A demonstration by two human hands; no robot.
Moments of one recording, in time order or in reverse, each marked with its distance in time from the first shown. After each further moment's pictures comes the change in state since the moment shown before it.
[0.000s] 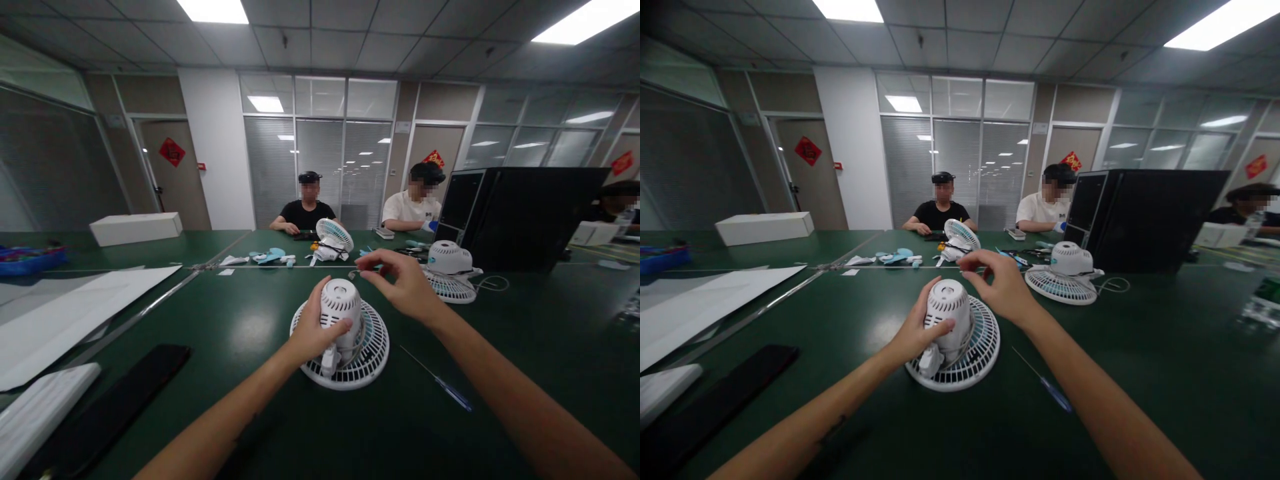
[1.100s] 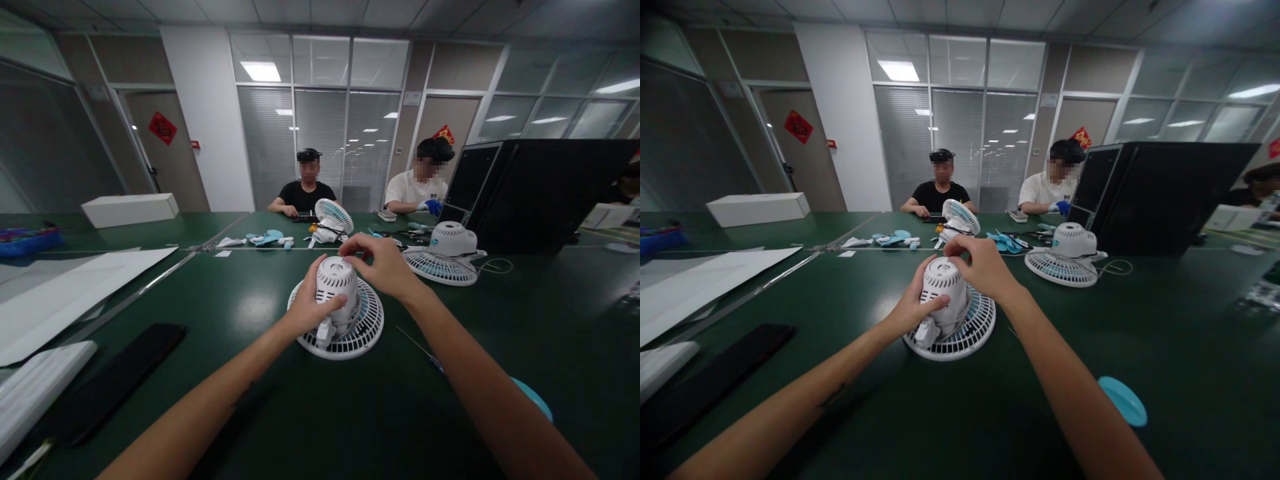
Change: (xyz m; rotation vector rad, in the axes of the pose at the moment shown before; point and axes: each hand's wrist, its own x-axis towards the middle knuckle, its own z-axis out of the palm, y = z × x) left_hand 0.010 -0.006 0.000 -0.026 -0.028 -0.013; right_hand 0.008 0.015 0.023 -0.060 -0.139 0.001
